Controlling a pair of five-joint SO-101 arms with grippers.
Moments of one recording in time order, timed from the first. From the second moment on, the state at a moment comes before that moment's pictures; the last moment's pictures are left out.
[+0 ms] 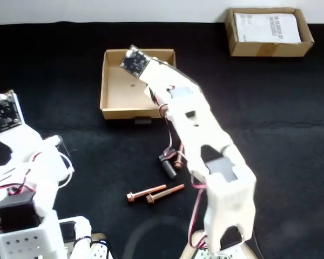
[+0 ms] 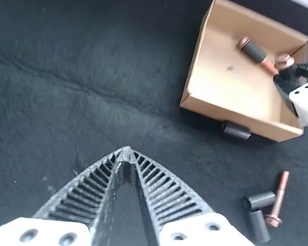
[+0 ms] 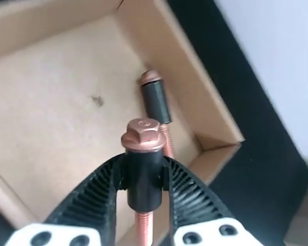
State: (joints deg) left arm -17.4 -71.0 43.4 76.7 15.3; right arm -27.2 28.7 -7.4 24.8 42.9
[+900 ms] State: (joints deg) left arm -17.4 -73.5 55.3 64.9 15.3; right arm -30.2 35.0 -58.3 97.1 23.0
